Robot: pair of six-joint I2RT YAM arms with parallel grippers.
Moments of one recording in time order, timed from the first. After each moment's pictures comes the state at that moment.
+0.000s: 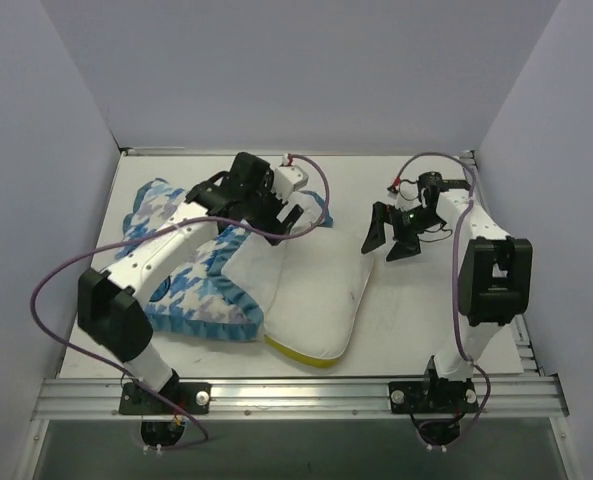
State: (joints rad) left arm -0.61 1.60 1.52 -0.73 0.15 0.24; right arm 0.03 1.77 1.37 -0.97 -0.64 -0.08
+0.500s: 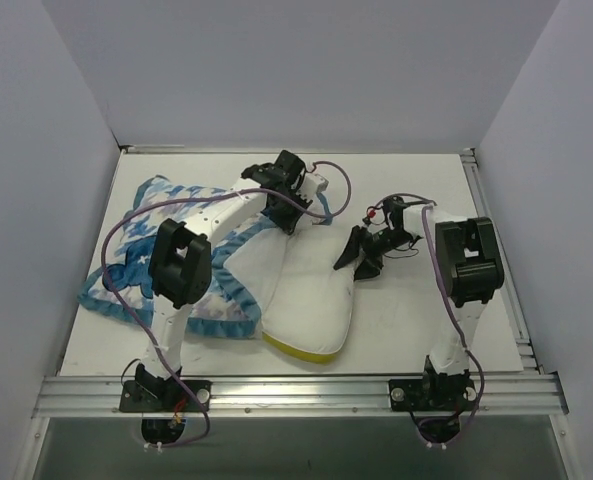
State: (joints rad) left arm -0.61 2.15 1.91 -0.87 0.12 0.14; right arm 0.15 1.98 1.20 -0.76 -0.84 0.41
